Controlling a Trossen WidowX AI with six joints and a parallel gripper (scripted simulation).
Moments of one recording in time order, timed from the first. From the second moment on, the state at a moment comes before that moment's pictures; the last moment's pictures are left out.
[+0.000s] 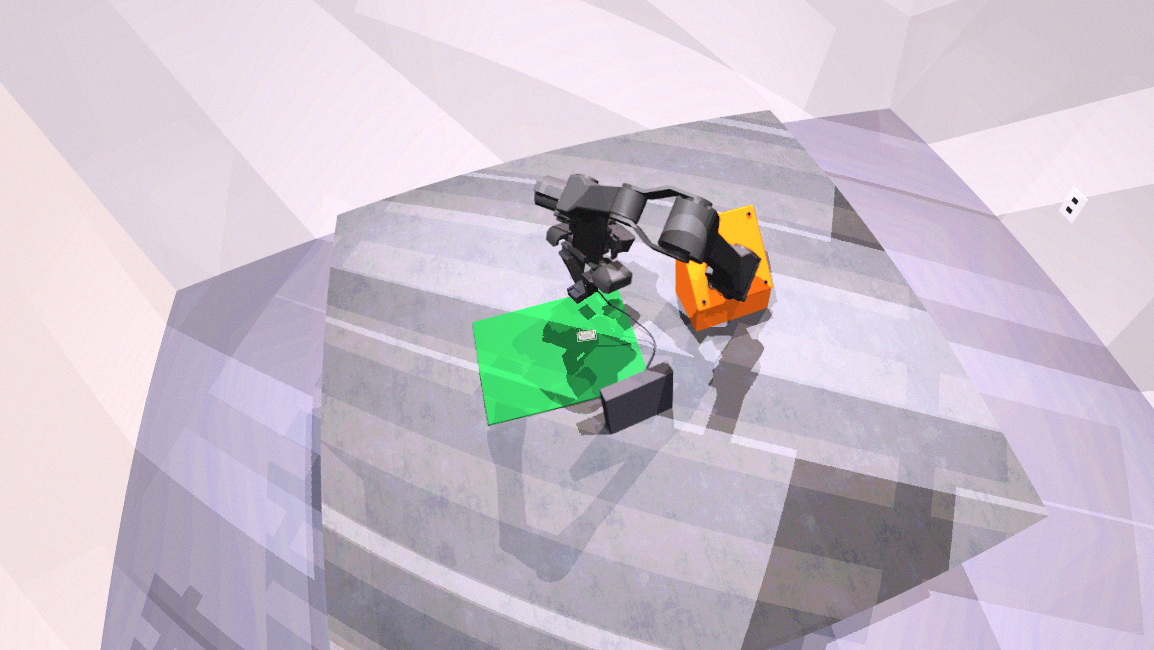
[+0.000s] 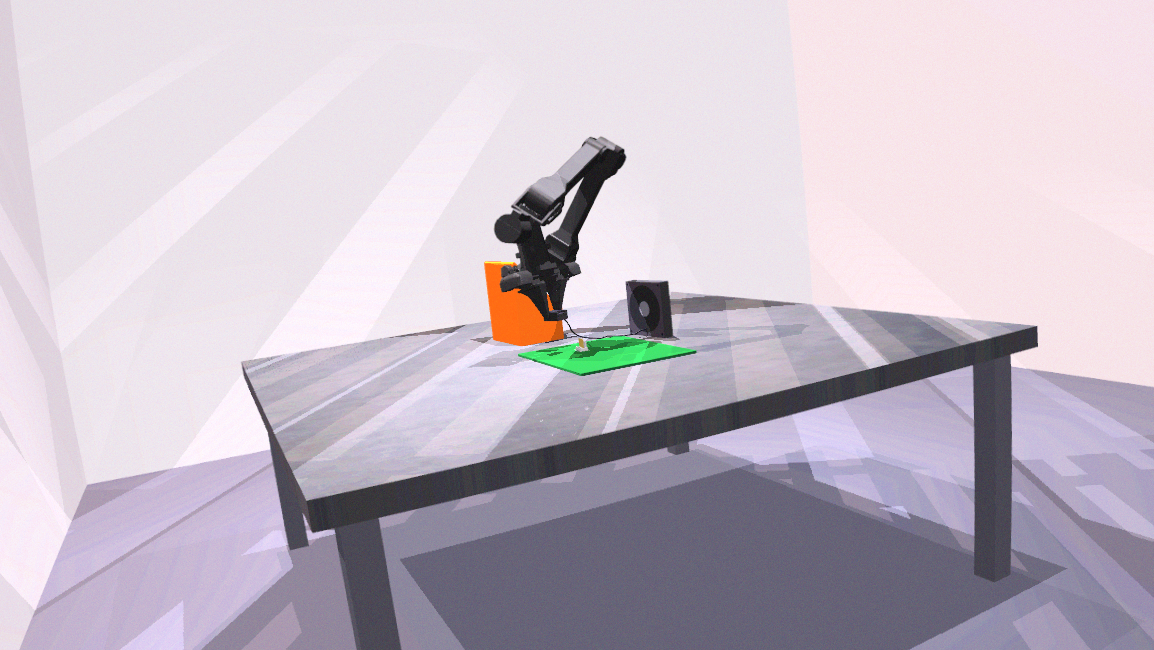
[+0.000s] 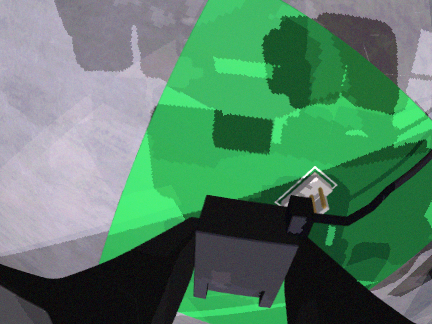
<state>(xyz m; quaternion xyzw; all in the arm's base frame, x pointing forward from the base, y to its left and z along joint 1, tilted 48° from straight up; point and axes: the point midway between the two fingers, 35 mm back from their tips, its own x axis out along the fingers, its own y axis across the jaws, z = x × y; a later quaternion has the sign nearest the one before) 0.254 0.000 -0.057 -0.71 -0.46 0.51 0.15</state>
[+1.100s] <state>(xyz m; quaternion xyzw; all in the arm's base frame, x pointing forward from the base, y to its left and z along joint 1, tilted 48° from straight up) 0.339 0.029 -0.026 -0.68 -0.62 0.36 -0.11</state>
